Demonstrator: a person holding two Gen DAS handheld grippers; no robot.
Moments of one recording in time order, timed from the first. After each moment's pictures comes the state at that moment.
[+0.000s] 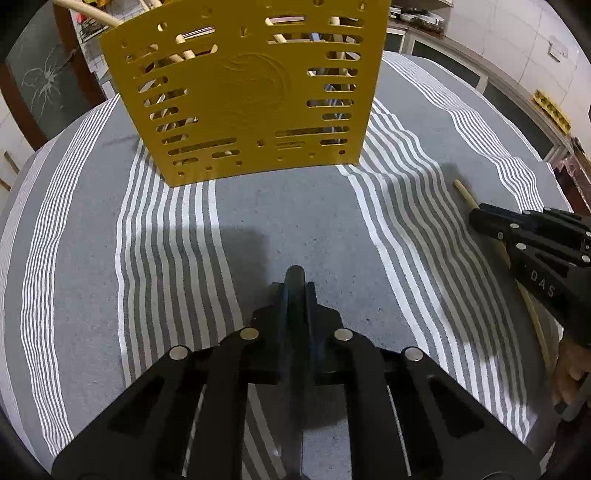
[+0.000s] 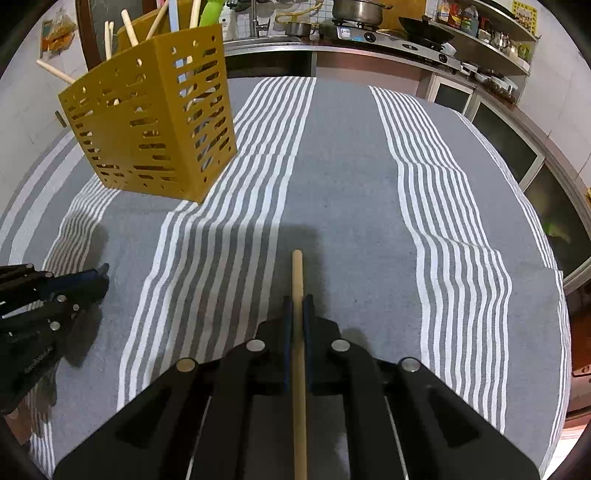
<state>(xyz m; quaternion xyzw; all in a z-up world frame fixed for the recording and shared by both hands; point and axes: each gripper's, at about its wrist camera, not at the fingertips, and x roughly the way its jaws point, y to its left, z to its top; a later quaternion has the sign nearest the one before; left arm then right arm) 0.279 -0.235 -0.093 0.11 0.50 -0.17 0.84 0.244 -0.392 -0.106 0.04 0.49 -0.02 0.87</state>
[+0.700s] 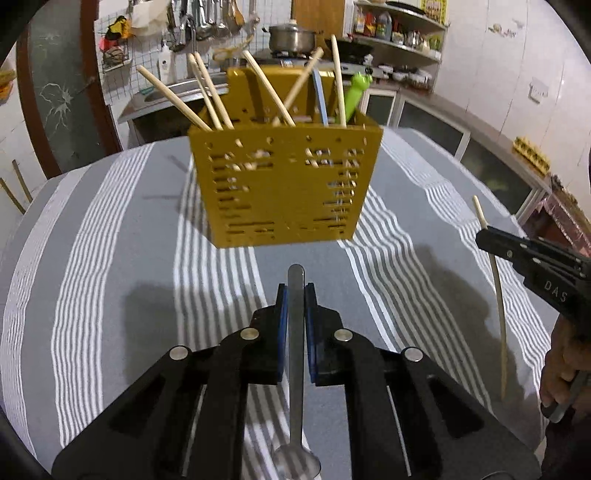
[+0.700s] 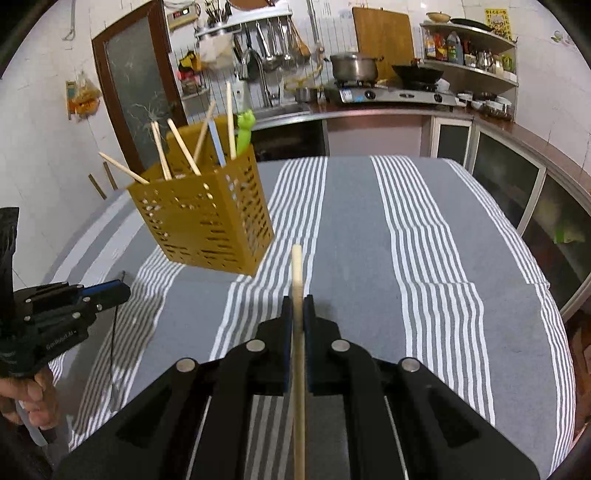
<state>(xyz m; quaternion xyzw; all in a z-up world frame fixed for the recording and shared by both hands) 0.251 -0.189 -0.017 0.06 0.41 -0.19 0.89 0.202 -0.403 -0.042 0.10 0.37 0.02 0.92</state>
